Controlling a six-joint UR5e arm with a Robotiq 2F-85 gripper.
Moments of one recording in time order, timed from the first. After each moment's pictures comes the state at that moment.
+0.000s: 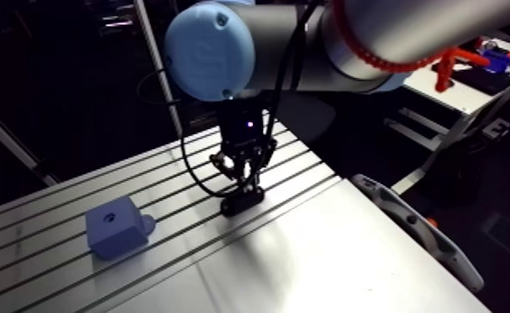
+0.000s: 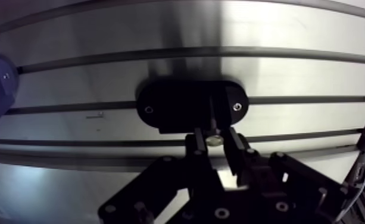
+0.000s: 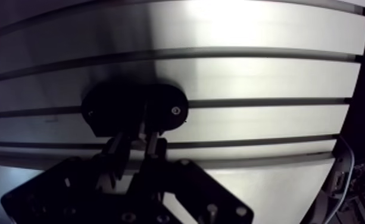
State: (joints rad) arm -0.58 -1.23 1.90 -2.04 -1.66 -2.09
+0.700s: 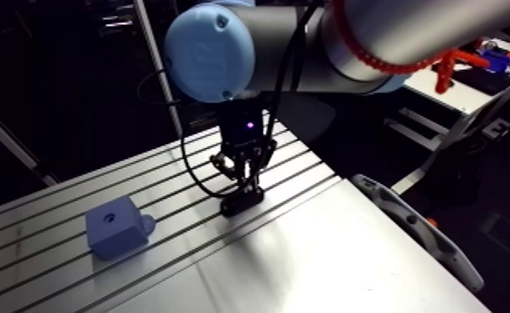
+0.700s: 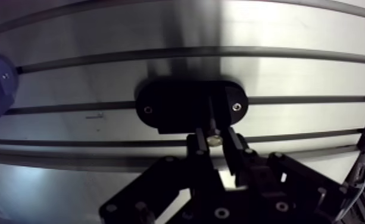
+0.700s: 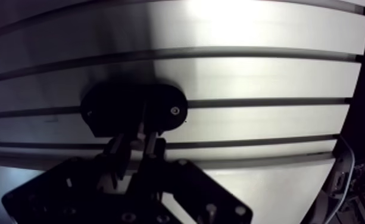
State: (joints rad) arm -0.58 -1.23 1.91 -2.04 -1.66 -2.09
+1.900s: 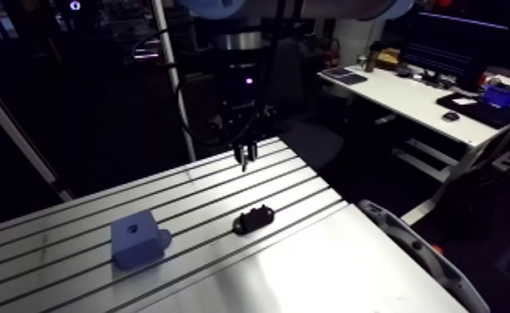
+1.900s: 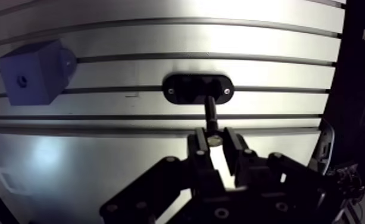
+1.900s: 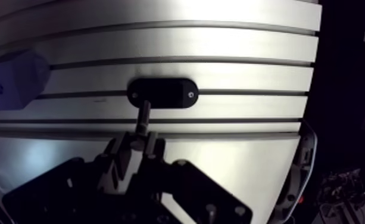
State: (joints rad) arm -0.51 -1.34 1.71 -1.78 -1.64 -2.08
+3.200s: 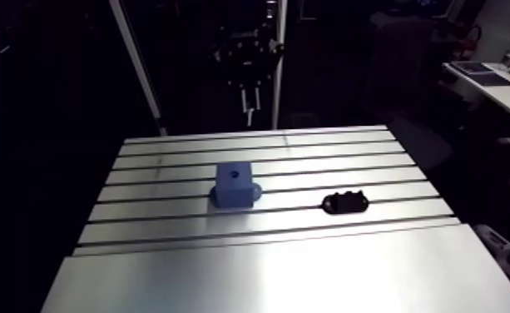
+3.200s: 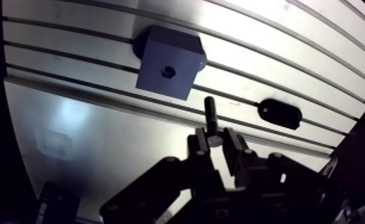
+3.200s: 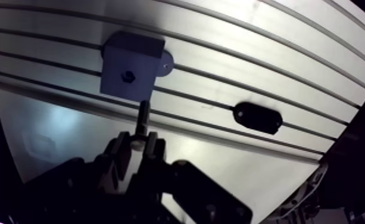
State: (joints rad) arm -0.12 -1.24 1.45 -1.50 -1.66 -1.98
